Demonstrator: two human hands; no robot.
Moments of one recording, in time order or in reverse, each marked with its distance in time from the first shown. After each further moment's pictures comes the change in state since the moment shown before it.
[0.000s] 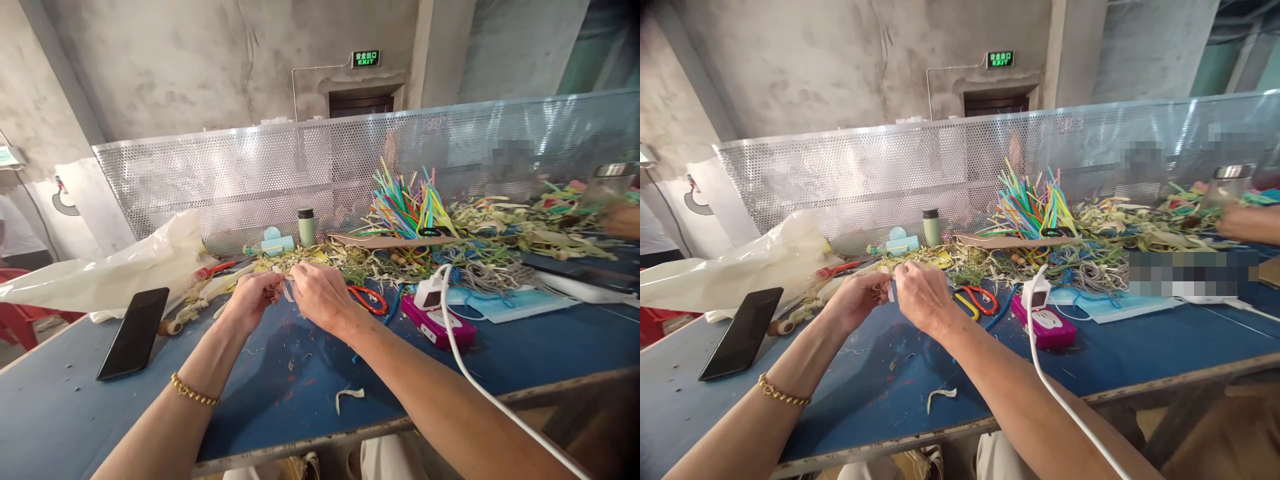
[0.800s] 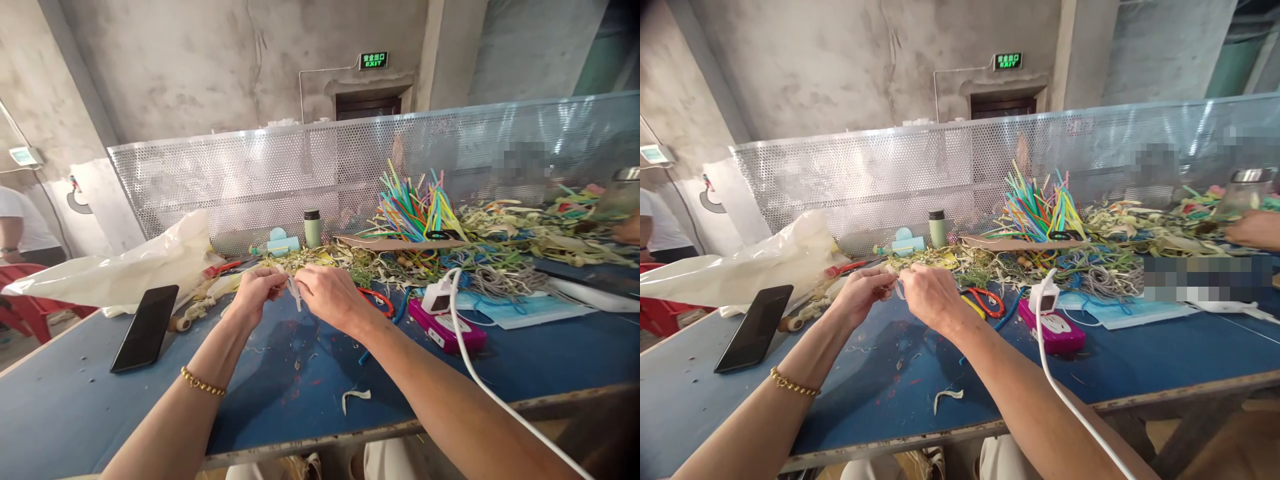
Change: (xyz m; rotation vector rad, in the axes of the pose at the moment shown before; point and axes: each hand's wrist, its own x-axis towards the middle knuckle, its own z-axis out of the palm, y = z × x) left_hand 0.004 0.003 -0.008 0.182 0.028 0.092; right_hand 0.002 0.006 -0.009 0.113 -0.065 -0.018
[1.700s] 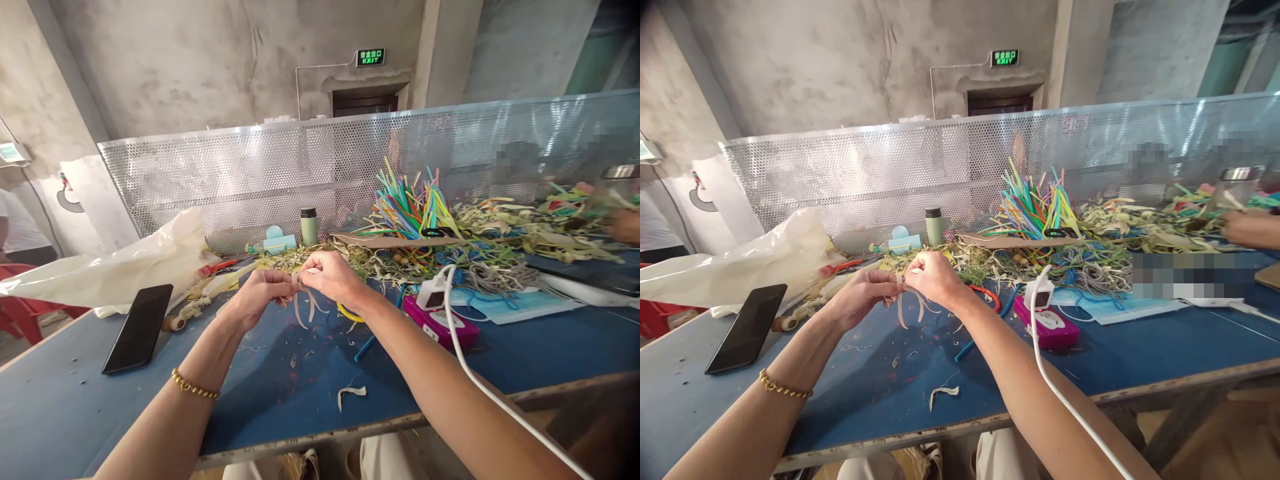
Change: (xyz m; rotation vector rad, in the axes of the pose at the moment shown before) left_hand -0.012 0.009 0.004 0.164 -0.348 0.033; right_hand 0.011 0.015 -0.007 0.712 0.015 0.389
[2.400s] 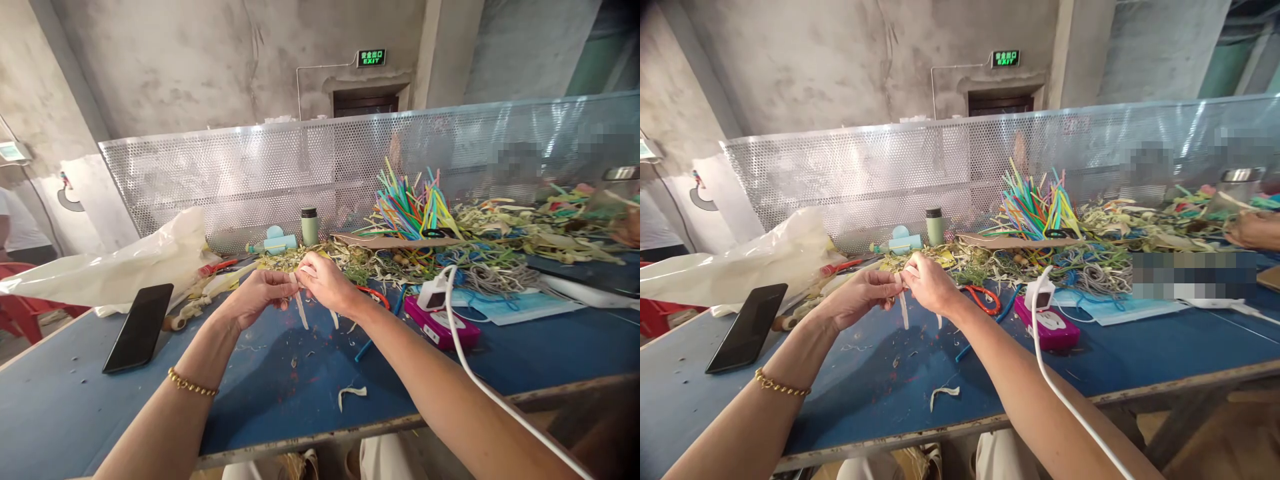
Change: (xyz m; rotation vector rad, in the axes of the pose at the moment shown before) left_hand -0.004 0.007 -0.005 -0.076 -0.111 -0.046; right_hand 0.000 0.011 0.014 -0.024 -0.069 -0.075
